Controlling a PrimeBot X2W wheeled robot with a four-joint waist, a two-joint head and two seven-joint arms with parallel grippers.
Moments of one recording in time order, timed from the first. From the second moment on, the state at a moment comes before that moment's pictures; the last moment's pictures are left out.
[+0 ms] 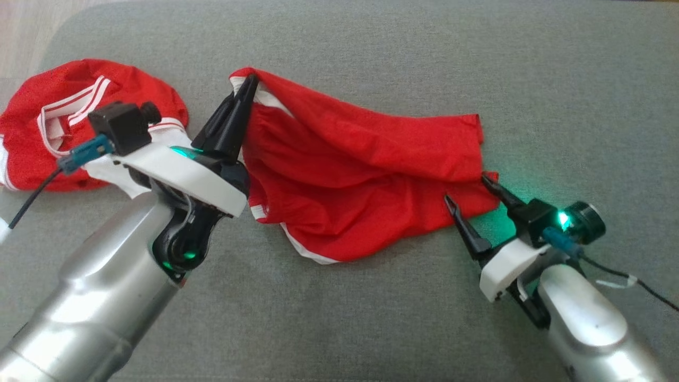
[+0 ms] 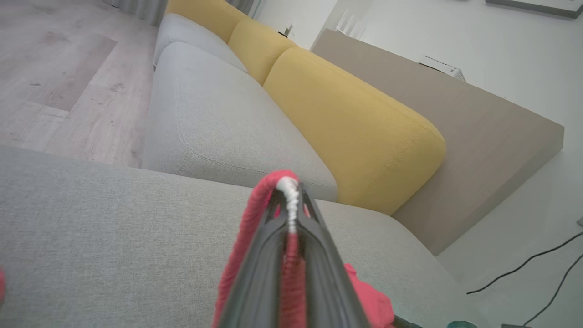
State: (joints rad) left arm -0.73 0.43 -0.86 0.28 -1.24 -0.12 -0.13; right arm -0.41 -0.24 0.49 0.63 0.14 0.12 -0.25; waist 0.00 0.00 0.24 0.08
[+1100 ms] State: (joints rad) left arm -0.94 0.57 -1.07 0.09 -1.28 -0.13 -0.22; right arm -0.46 -0.43 0.18 0.26 0.22 0.12 -0.17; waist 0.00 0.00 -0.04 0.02
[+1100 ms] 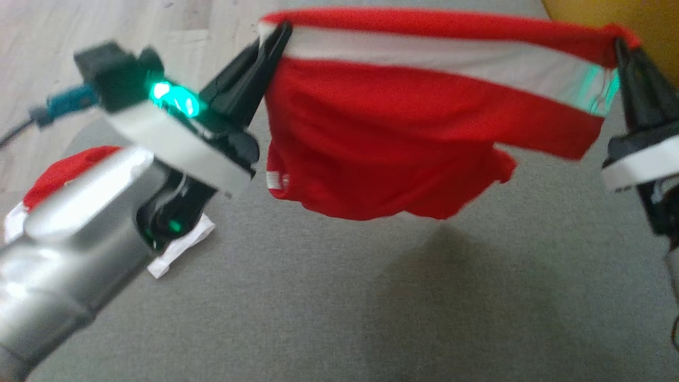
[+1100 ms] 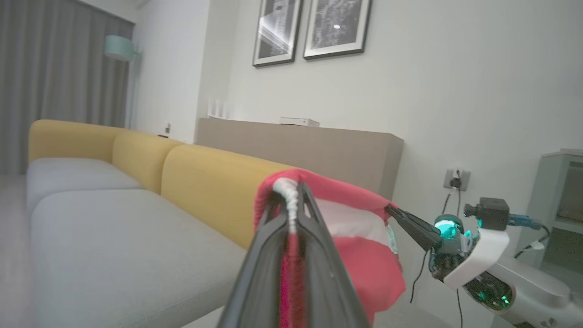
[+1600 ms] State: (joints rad) left arm -1.40 0.39 -1.11 0.40 -1.14 -0.13 -0.25; right arm -0.98 -0.48 0.21 0.42 0.15 0.12 -0.18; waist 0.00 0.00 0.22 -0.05
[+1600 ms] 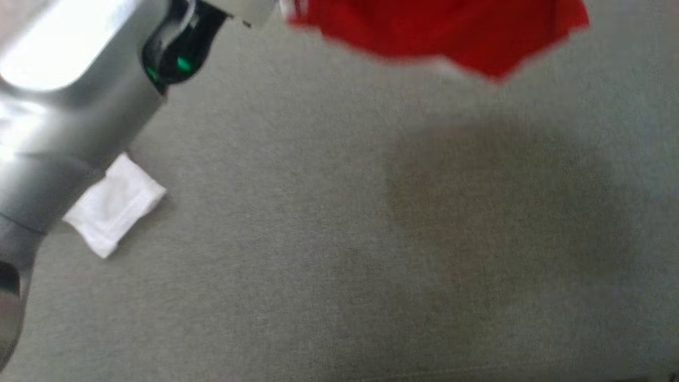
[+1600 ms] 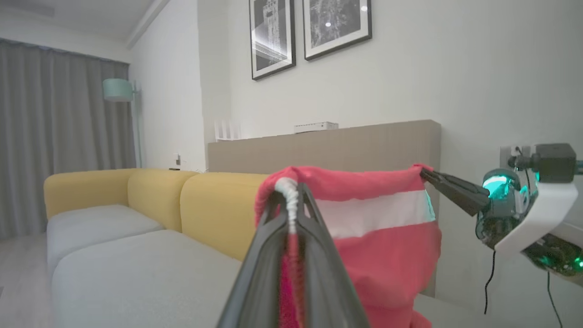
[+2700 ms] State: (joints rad) left arm -0.25 0.42 -0.87 0.07 -0.76 -0.13 -0.26; right arm 0.11 -0.29 -0.05 -0.22 0.01 0.12 0.01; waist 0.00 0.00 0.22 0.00
